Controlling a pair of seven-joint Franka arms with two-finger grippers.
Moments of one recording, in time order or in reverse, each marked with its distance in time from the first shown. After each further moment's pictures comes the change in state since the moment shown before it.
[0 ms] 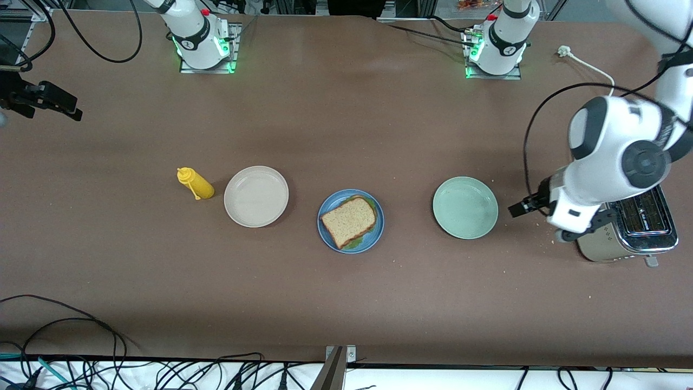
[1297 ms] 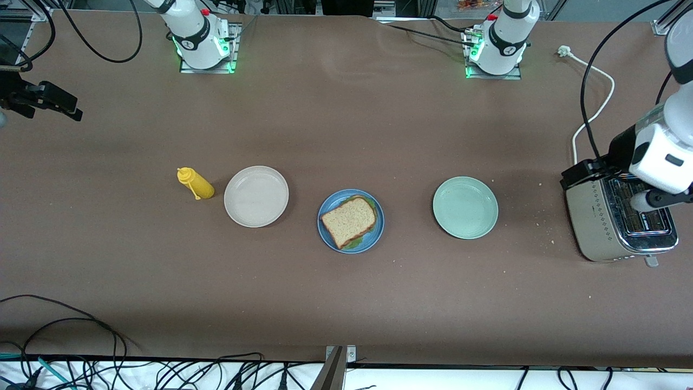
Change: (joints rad) left arm 0.007 -0.091 0.008 0.330 -0.022 -0.301 0.190; right arm 0.000 0.000 0.000 0.000 0.000 0.001 0.000
